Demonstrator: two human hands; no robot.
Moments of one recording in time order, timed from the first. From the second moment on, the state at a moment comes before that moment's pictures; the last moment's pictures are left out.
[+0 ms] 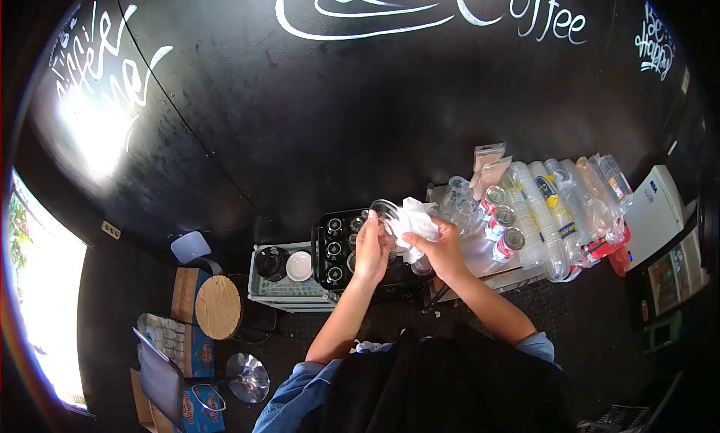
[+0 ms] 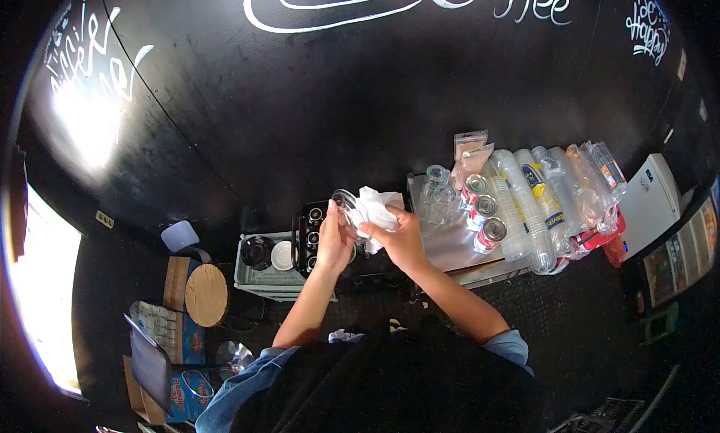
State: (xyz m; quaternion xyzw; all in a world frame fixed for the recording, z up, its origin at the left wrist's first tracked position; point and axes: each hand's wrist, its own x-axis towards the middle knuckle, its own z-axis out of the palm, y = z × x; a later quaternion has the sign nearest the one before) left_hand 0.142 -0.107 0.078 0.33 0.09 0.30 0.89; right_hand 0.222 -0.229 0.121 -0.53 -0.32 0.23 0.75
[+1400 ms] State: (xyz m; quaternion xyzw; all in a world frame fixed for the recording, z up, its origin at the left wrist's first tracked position) left_hand 0.269 -0.056 -0.182 0.98 0.05 0.09 0.15; right_hand 0.276 -0.309 -0.020 -0.45 0.08 0.36 0.81
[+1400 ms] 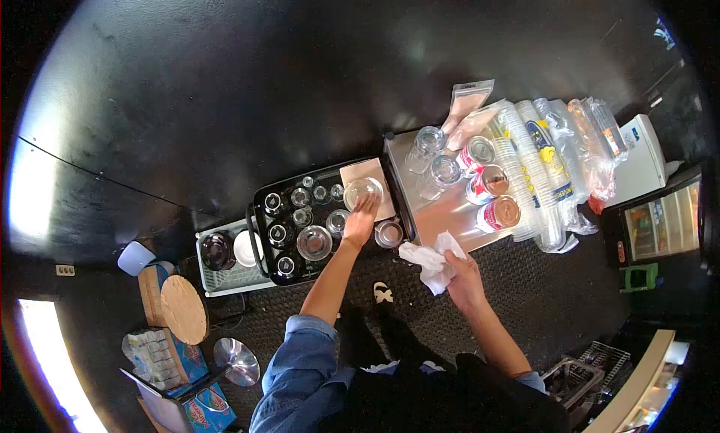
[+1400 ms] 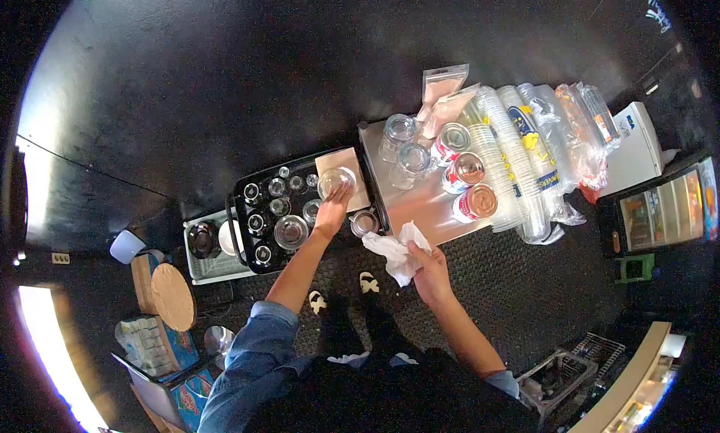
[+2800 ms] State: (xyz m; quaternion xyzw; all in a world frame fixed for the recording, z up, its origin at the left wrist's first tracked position) left_hand 0.128 0.035 -0.197 0.95 0.32 -0.02 0.04; right_hand 0.194 -0.186 -0.043 -0.45 0.10 0.45 0.77
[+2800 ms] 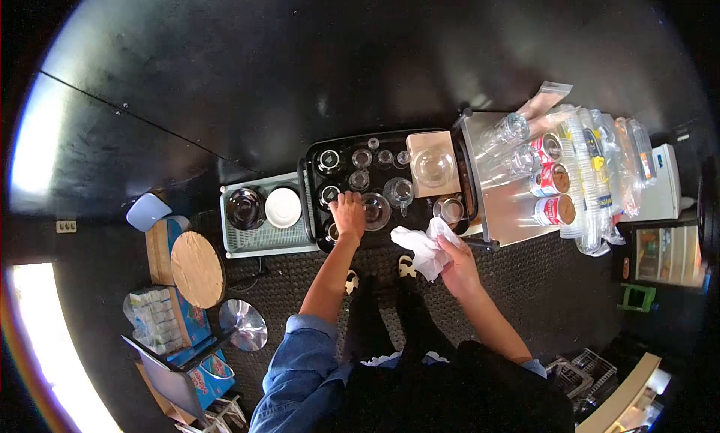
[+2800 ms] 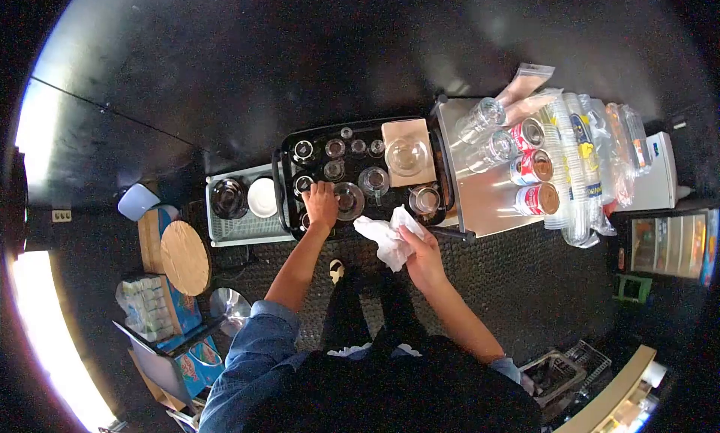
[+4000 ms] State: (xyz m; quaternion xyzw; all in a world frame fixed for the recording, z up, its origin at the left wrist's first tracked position) left_hand 0.103 -0.078 0.027 0.24 0.01 0.13 0.96; right_hand 0.230 -0.213 0.116 -0.58 -0.55 -0.09 0.59
